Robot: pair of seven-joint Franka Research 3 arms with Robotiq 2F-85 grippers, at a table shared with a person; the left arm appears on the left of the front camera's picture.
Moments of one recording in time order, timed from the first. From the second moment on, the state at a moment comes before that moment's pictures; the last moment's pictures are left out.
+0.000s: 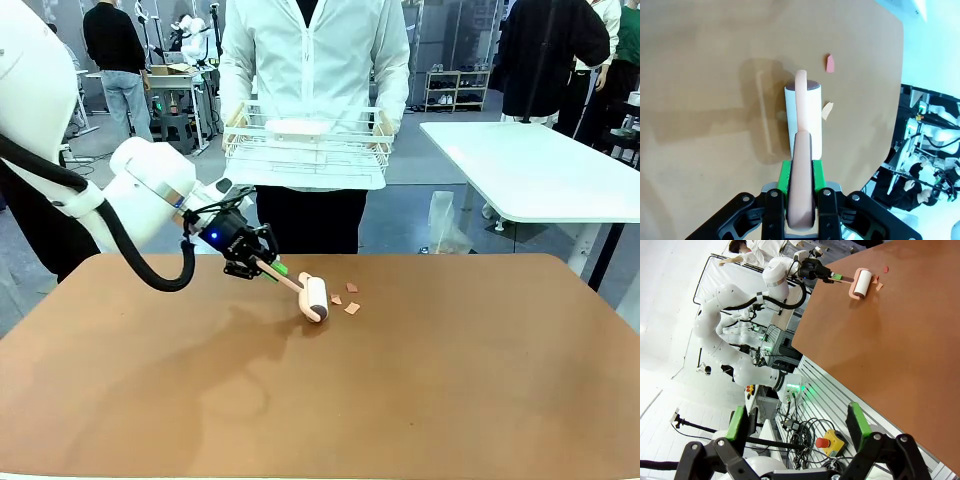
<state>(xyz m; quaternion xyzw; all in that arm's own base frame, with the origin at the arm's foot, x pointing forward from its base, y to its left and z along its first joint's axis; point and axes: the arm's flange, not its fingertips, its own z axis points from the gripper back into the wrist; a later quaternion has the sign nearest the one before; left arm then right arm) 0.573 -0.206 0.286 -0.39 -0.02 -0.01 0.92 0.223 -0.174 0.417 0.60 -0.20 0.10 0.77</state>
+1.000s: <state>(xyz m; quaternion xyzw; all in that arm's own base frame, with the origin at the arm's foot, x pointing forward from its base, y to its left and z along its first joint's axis) 0.587 -0.332 0.269 -0.43 -0.02 -0.06 0.90 0.223 -0.174 0.417 0.60 -0.20 0.10 0.77</state>
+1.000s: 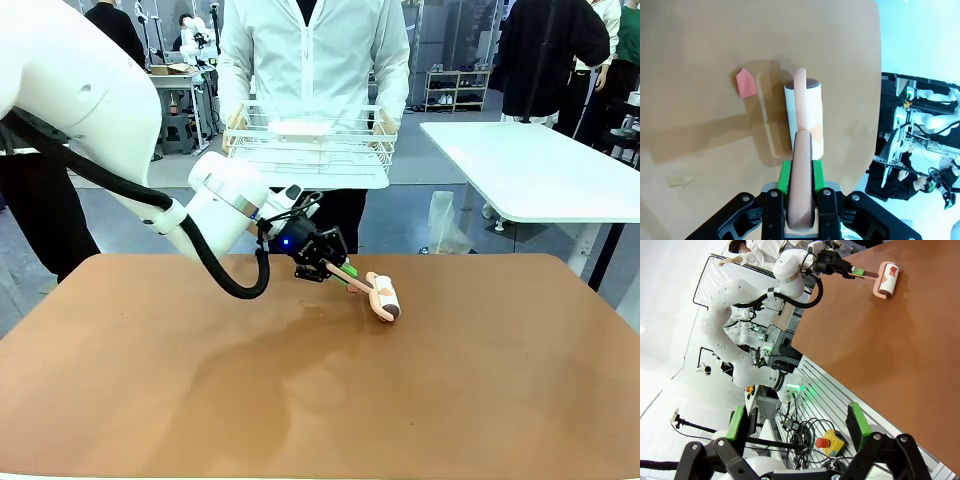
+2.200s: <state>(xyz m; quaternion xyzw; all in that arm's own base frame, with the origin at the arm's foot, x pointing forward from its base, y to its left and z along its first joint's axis) 0.578 -0.207 0.382 -0.45 -0.01 -0.04 0.89 0.223 -0.175 0.417 0.60 -0.20 0.10 0.77</state>
